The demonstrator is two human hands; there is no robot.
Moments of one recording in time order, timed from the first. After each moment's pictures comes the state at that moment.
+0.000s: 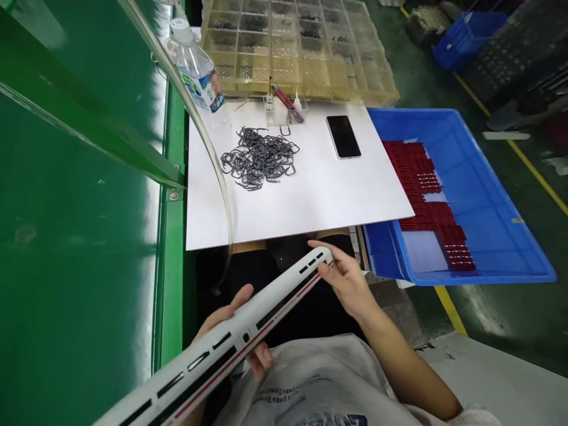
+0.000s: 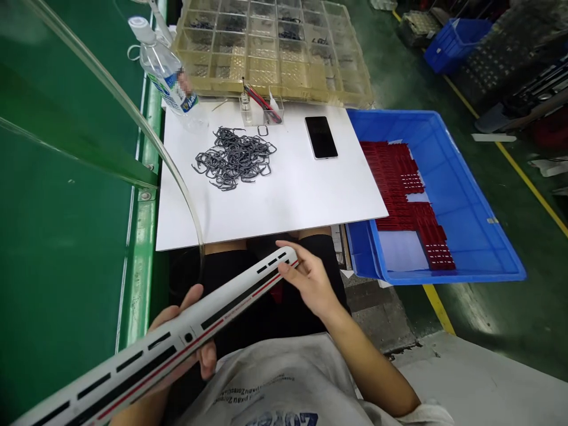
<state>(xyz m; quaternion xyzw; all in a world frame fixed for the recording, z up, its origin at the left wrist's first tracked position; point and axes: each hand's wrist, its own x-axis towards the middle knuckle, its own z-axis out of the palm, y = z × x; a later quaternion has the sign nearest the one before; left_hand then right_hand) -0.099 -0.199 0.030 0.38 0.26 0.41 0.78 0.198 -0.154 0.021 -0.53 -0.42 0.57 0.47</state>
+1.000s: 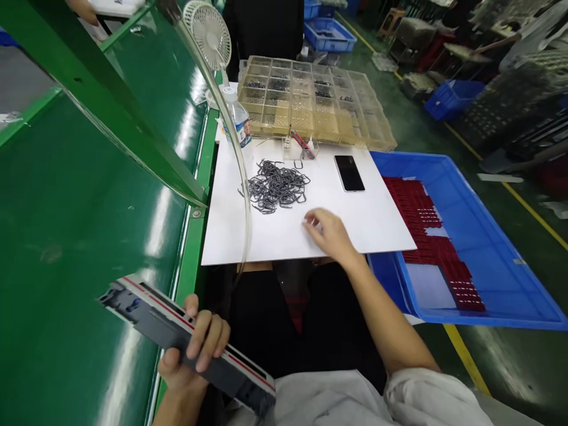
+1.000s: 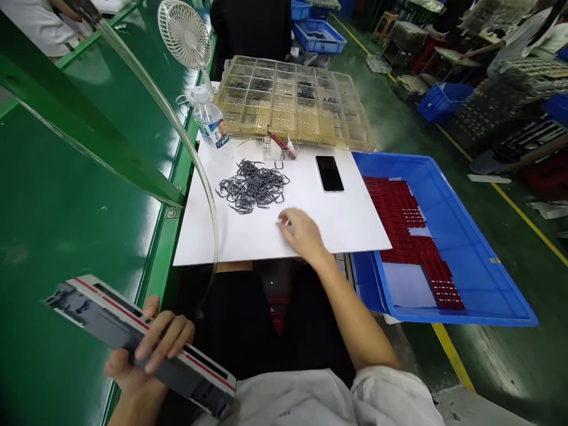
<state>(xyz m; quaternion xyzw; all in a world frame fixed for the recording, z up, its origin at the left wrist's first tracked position) -0.117 -0.168 0.015 0.19 0.17 0.64 0.73 0.202 0.007 0.031 -0.53 -0.76 0.23 0.30</state>
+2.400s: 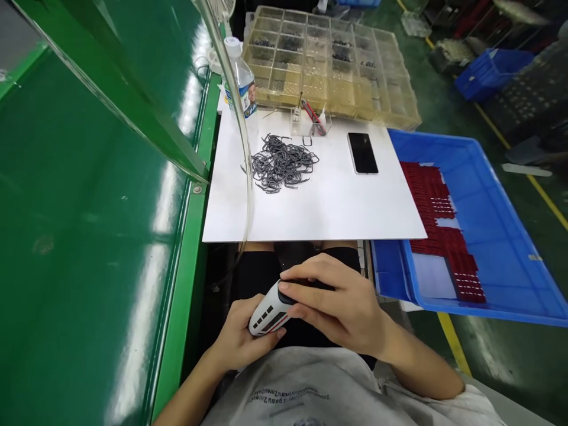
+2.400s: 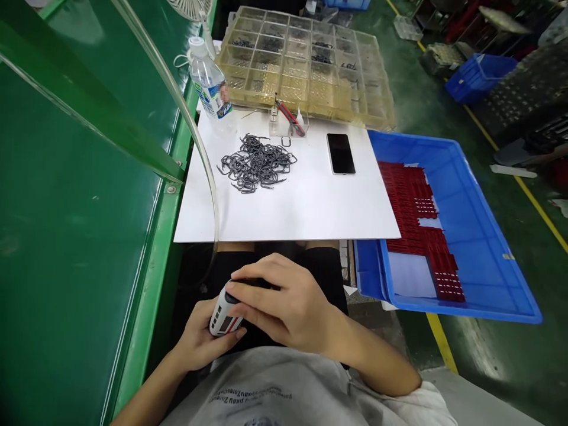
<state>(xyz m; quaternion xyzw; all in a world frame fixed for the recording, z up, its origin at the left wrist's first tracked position) -0.073 -0.183 0.013 0.67 0.38 0.41 0.50 0.161 -0.125 0.113 -0.29 -0.81 0.28 0.42</state>
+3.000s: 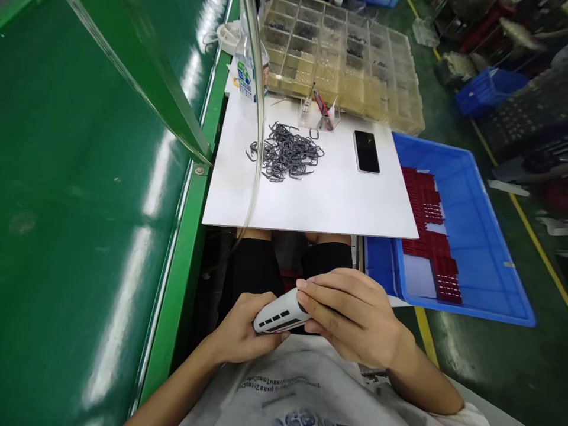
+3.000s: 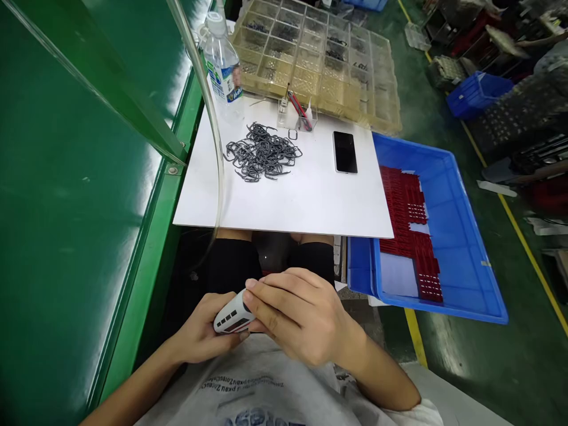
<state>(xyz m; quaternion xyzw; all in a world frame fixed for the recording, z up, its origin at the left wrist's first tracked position) -0.068 -0.200 0.015 0.63 0.33 0.35 0.61 0.186 -0.156 0.116 -0.26 -0.91 0.09 0.32</state>
